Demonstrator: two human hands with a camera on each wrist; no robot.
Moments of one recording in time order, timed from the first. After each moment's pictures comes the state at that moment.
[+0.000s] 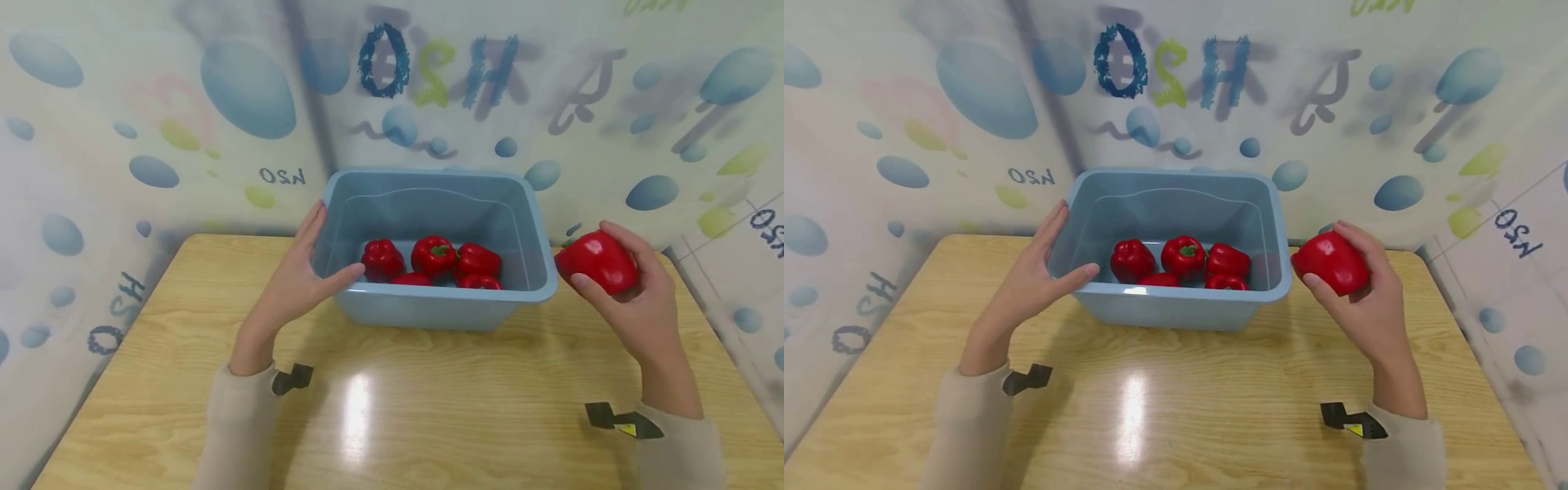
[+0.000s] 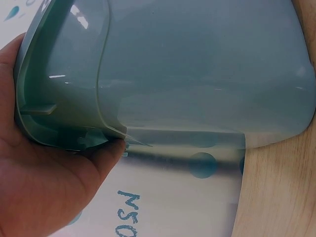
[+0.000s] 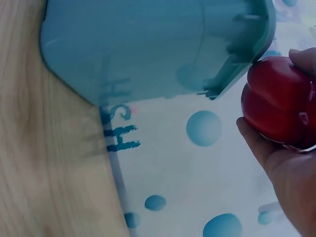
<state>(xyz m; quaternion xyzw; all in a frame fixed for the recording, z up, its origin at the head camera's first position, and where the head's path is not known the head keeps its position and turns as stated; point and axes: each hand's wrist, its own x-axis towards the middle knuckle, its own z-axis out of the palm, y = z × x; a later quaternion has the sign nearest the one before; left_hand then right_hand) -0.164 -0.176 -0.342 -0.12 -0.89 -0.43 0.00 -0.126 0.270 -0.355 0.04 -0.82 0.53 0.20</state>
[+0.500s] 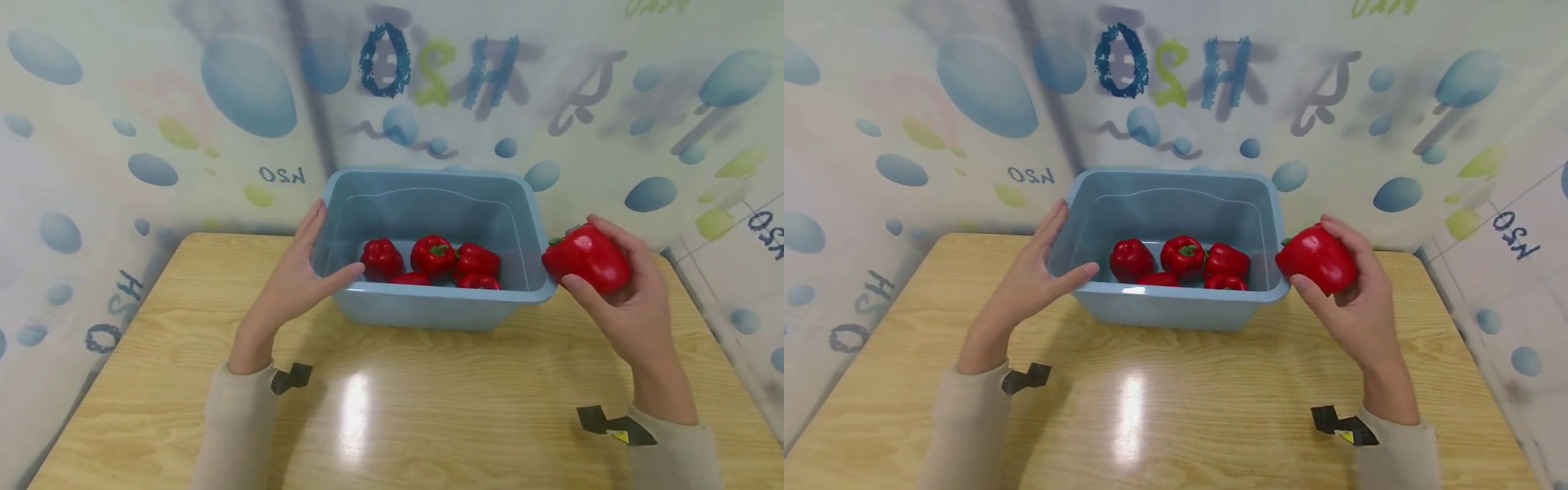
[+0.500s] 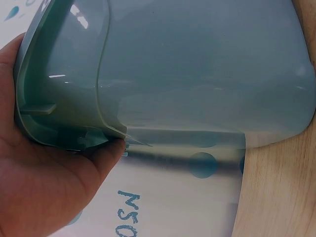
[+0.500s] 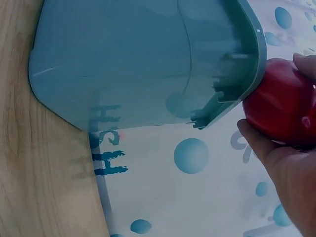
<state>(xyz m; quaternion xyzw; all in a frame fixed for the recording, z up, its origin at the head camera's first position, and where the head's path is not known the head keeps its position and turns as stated) -0.165 -0.176 -0.342 -0.12 -0.89 -0.44 0.00 -0.120 0.248 -0.338 0.15 -0.72 0.65 0.20</state>
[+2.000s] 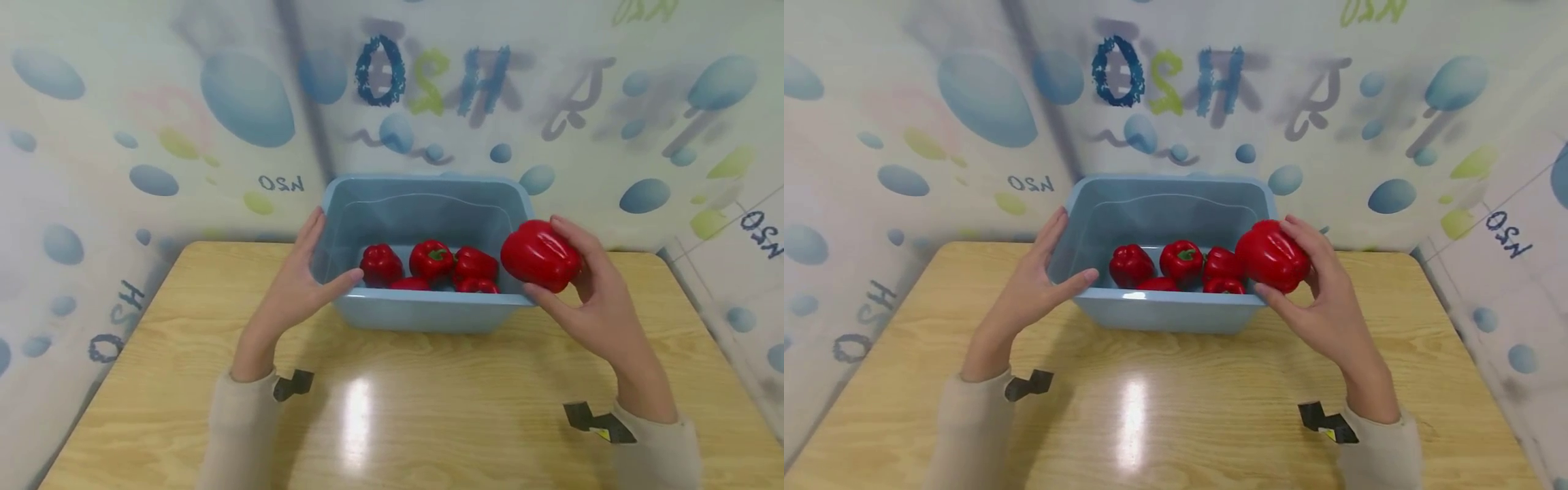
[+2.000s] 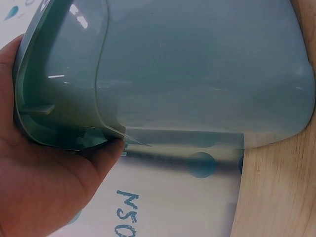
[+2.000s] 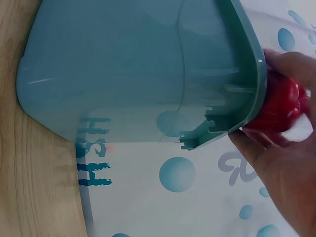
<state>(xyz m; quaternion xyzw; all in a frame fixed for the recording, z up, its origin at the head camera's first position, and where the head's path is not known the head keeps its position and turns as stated) -0.164 -0.175 -0.346 -0.13 -0.89 -0.44 0.01 -0.125 0.230 -0.334 0.25 -0.80 0.51 0.17</state>
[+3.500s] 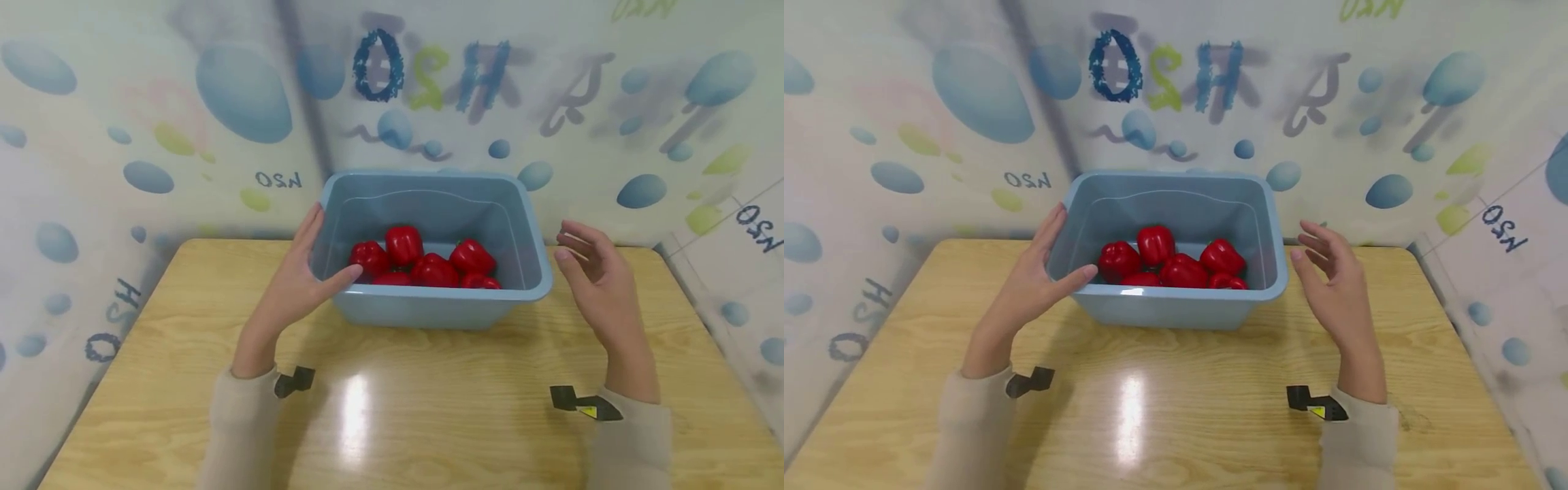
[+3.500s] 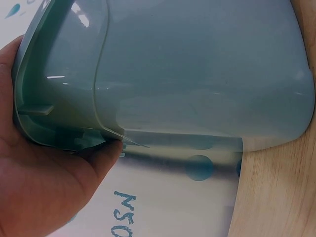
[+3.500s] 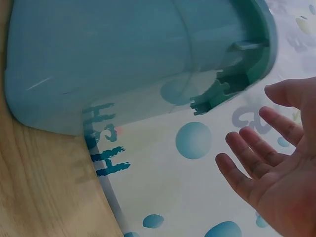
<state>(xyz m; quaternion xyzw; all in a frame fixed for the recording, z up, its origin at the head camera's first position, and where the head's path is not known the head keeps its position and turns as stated) -0.167 -0.175 -0.344 -0.13 -0.88 -0.45 0.02 -0.139 0.245 -0.355 0.08 -0.82 0.54 0.19</state>
